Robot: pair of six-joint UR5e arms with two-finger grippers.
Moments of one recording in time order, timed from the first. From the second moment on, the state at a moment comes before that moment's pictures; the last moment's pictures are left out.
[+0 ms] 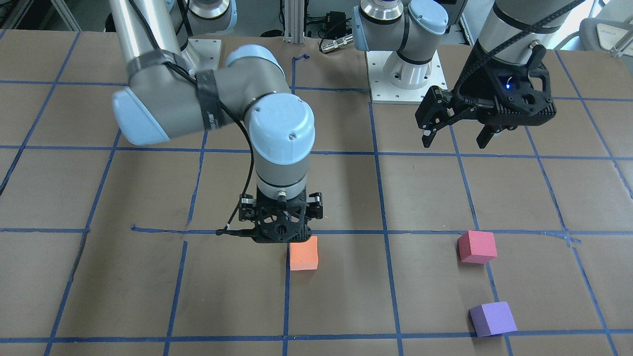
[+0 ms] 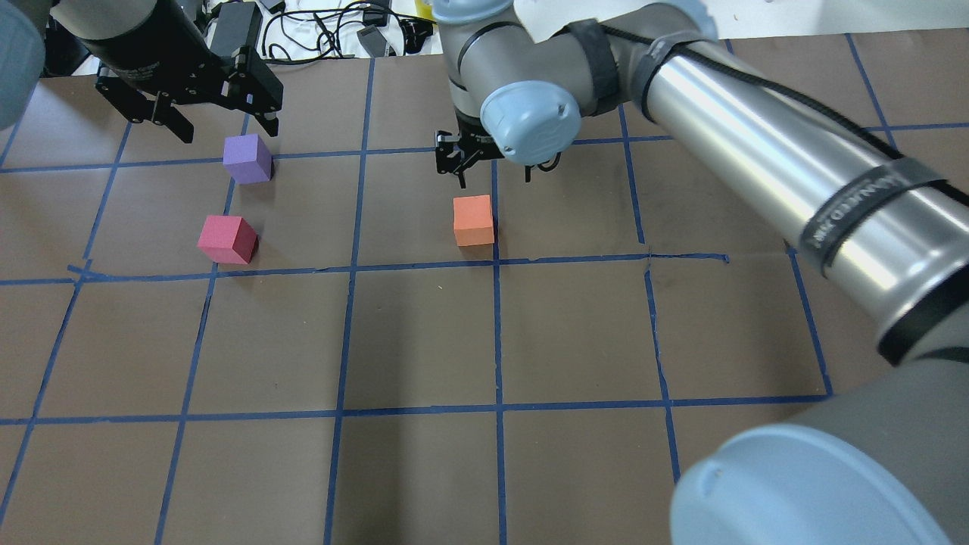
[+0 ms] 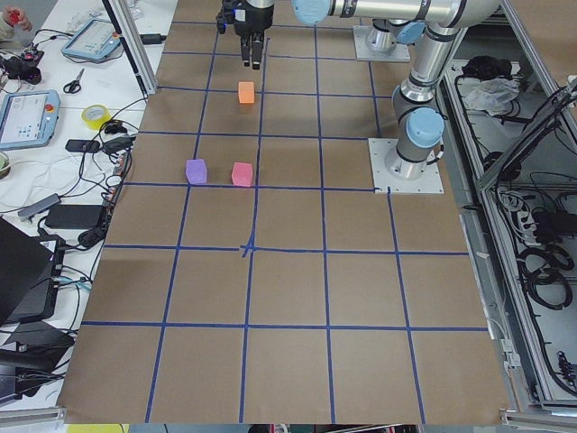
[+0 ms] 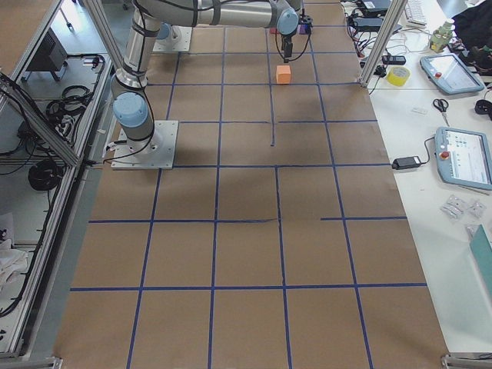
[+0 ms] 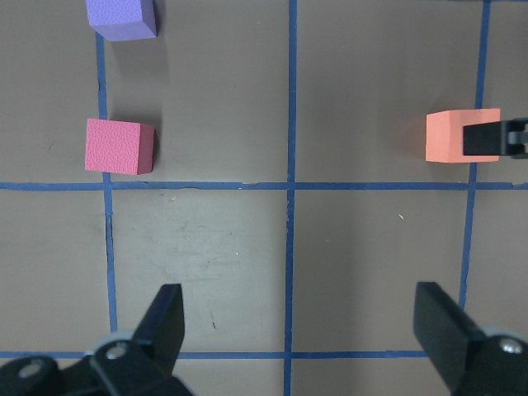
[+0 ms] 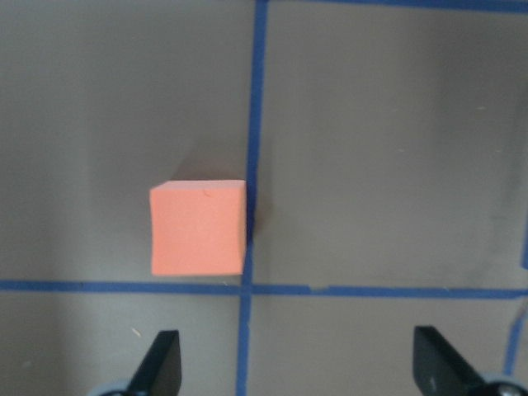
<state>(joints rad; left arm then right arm) -1.52 -1.61 -1.48 -1.51 1.55 0.01 1.91 -1.10 1.30 -1.78 -1.60 0.28</state>
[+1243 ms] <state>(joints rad) -1.78 -1.92 -1.47 -1.17 1.54 -0.29 1.63 -1.48 1.34 -1.45 -1.59 0.10</state>
